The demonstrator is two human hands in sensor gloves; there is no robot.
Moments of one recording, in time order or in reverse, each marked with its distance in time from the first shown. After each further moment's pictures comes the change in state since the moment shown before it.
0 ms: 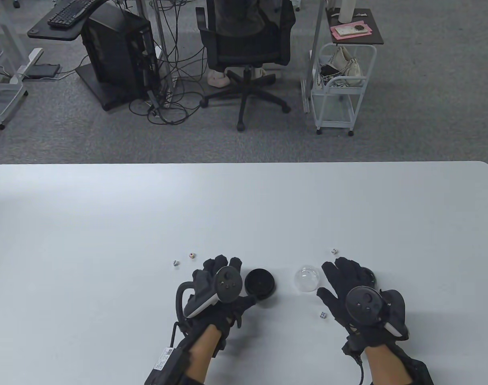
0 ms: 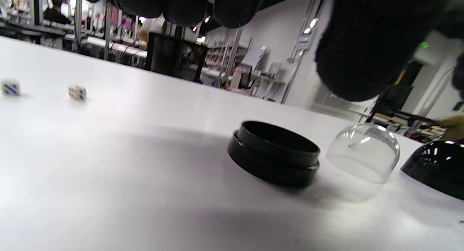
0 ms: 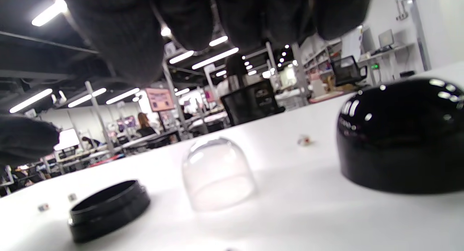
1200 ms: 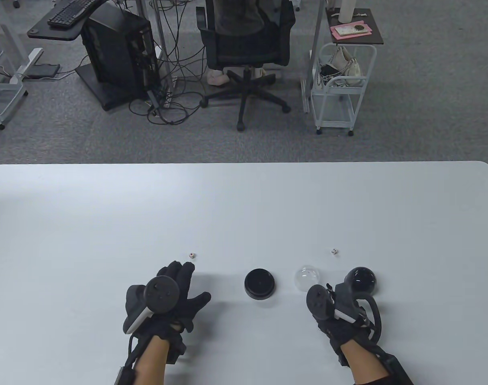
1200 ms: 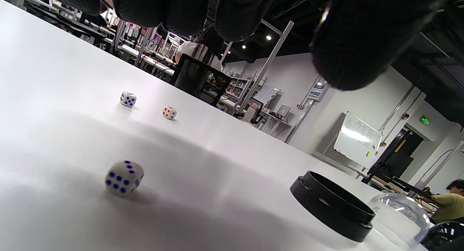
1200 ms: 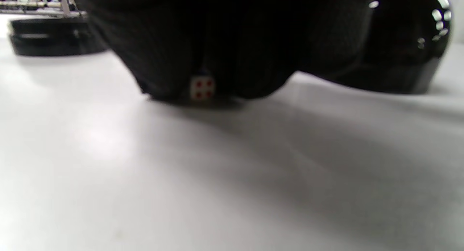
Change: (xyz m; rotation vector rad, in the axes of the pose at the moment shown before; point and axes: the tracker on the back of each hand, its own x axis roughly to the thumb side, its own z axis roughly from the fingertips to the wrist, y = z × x) left_hand -0.093 0.005 0.036 0.099 0.051 0.234; right_hand 0.017 0.067 -0.021 0.416 0.112 0.365
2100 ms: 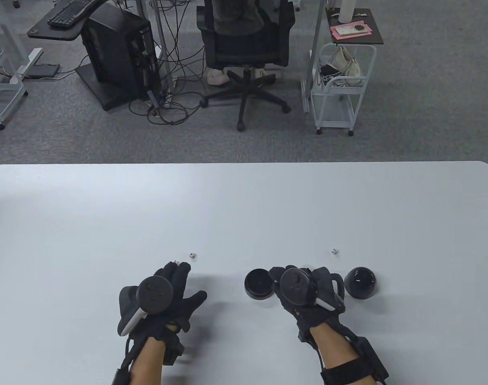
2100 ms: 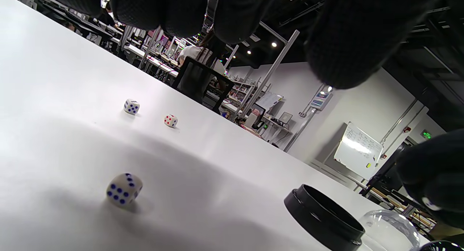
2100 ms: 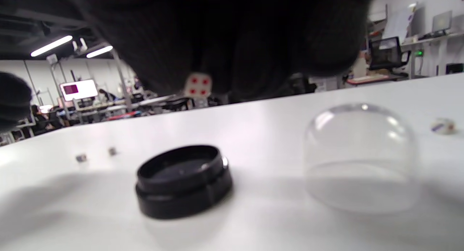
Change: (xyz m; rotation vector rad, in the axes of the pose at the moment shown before) left_hand -0.005 0.007 0.005 0.020 0.018 0.050; right_hand 0.063 -0.066 -0.019 -0.284 -0.177 -0.223
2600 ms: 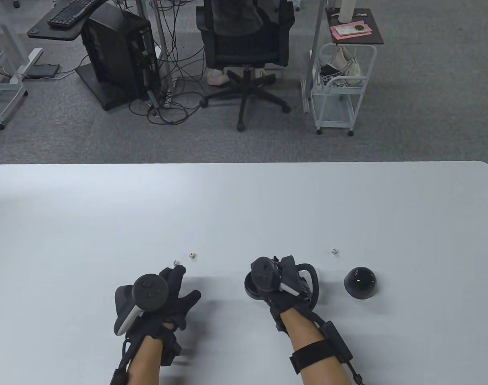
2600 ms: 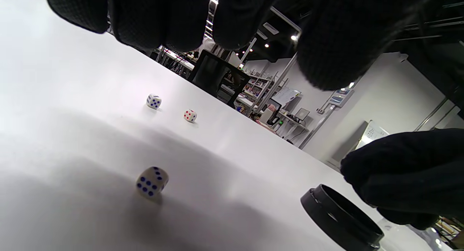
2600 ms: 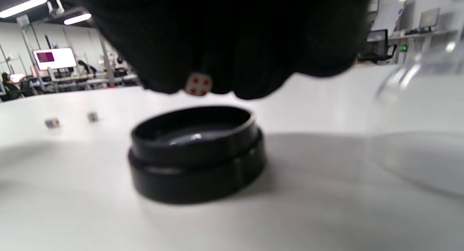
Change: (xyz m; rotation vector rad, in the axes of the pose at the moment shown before) left_hand -0.010 0.001 -0.001 -0.036 0.076 0.015; right_hand 0.028 0.041 -0.044 0.108 0.057 0.080
